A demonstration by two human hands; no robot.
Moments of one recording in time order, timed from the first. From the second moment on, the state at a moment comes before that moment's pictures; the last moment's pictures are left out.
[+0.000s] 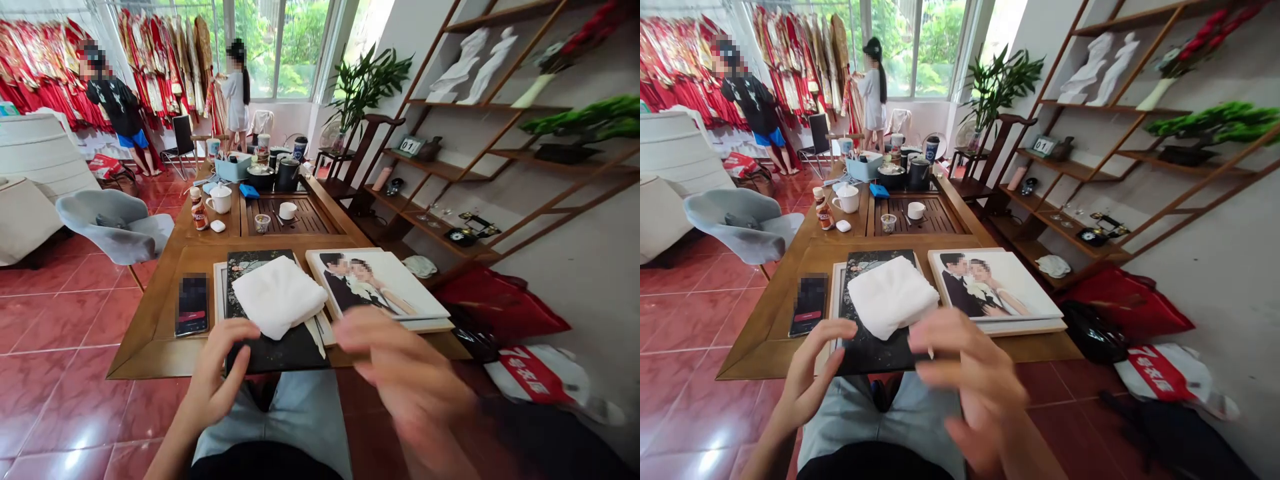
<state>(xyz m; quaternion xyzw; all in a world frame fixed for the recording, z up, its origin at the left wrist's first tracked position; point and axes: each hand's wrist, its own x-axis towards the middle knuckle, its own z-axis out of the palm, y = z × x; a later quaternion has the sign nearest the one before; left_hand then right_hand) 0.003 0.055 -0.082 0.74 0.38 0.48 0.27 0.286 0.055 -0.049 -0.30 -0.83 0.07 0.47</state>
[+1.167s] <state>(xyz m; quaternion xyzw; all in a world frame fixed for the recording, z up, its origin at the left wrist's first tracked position) -0.005 0.095 -0.148 0.71 0.62 0.26 0.20 0.257 0.198 -0.105 -0.32 -0.94 0.05 0.11</state>
